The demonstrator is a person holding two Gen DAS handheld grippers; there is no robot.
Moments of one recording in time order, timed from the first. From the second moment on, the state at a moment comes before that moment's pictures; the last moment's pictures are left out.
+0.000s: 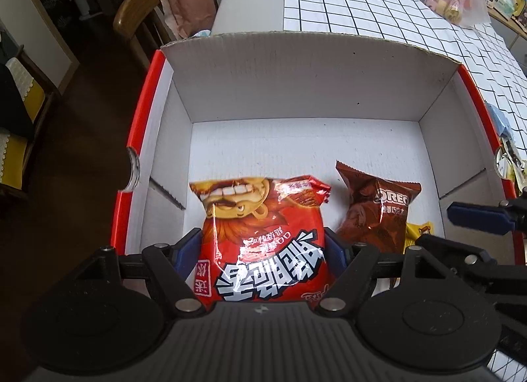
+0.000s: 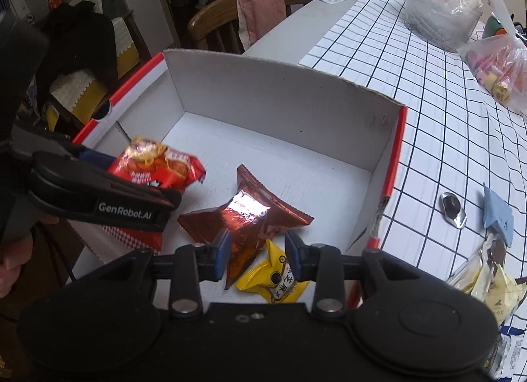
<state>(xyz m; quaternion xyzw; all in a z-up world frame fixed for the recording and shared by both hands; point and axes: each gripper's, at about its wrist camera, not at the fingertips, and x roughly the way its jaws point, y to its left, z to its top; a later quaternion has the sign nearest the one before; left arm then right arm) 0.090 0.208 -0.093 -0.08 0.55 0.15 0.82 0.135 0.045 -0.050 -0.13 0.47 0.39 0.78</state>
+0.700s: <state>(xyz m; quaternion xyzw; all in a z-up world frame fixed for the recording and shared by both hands) 0.051 0.158 -0.026 -0.10 0.46 0.13 0.87 0.127 -0.038 0.012 -0.05 0.41 0.42 0.81</state>
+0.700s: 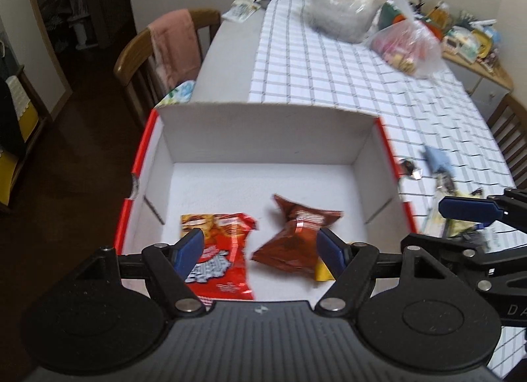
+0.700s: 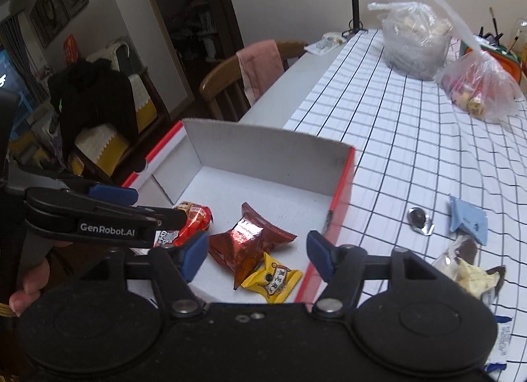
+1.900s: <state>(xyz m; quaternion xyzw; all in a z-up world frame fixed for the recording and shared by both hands) 0.099 -0.040 -0.041 -0.11 0.44 0.03 0.89 0.153 -0.278 -0.030 -0.05 0.41 0.31 0.85</state>
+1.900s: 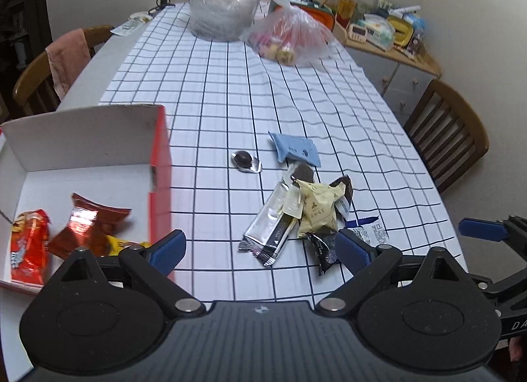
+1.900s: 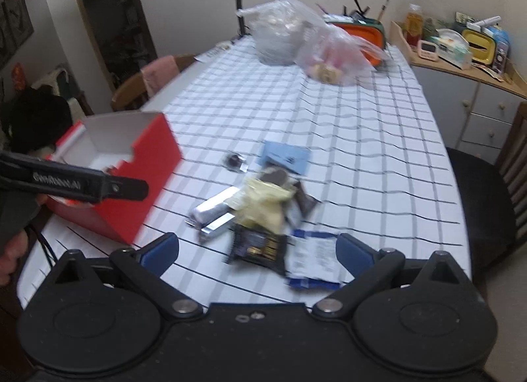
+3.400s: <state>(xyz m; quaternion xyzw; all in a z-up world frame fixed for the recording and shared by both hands) 0.224 -0.144 -0.154 -0.08 0.60 0.08 0.79 0.221 -0.251 -0.137 -0.16 0.49 0.33 0.79</state>
